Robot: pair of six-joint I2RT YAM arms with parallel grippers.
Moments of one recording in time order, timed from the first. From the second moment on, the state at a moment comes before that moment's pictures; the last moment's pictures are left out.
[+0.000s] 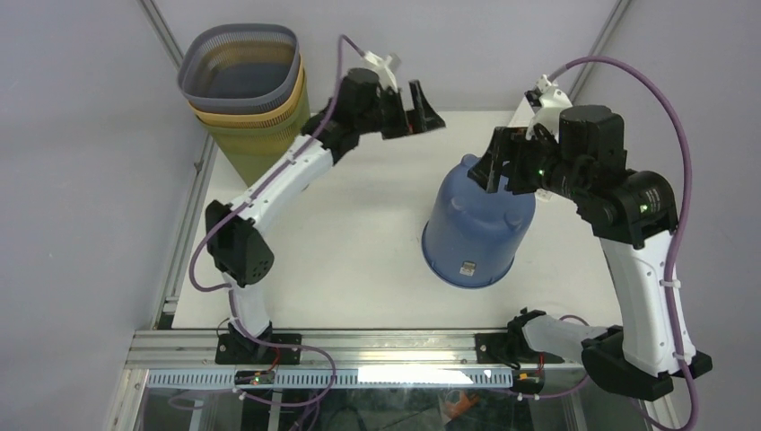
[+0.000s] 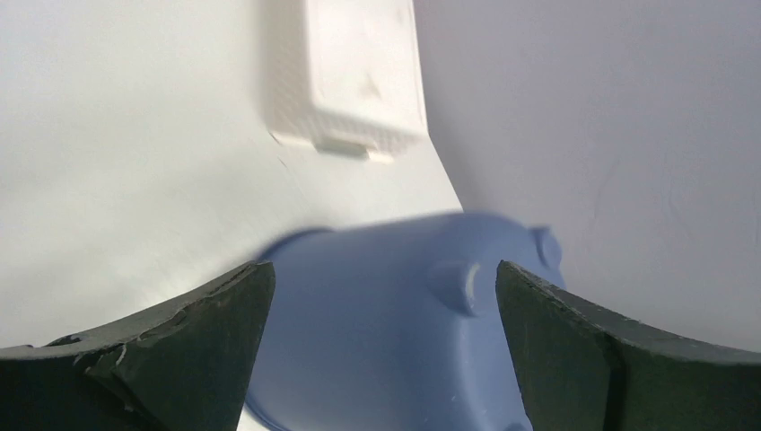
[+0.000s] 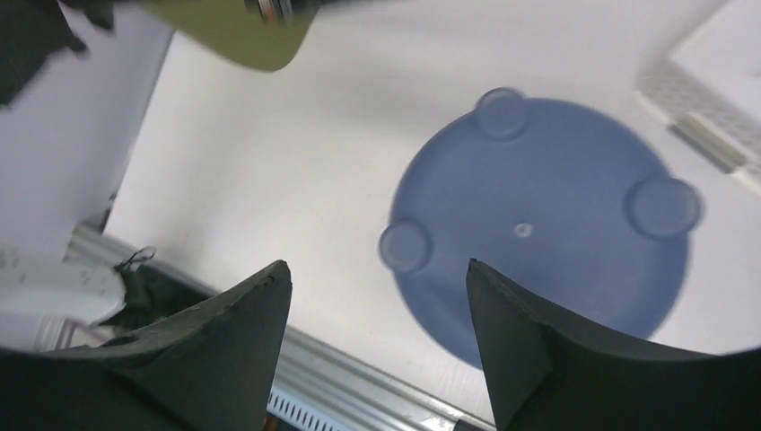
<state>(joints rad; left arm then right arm) -0.68 1.91 1.88 -0.31 0.34 -0.70 0.43 1.19 1.91 -1.27 -0.04 0.30</state>
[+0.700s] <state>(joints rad) -0.52 1.35 2.00 -0.60 -0.08 -0.57 0.87 1.54 1.72 -1.08 0.02 0.49</state>
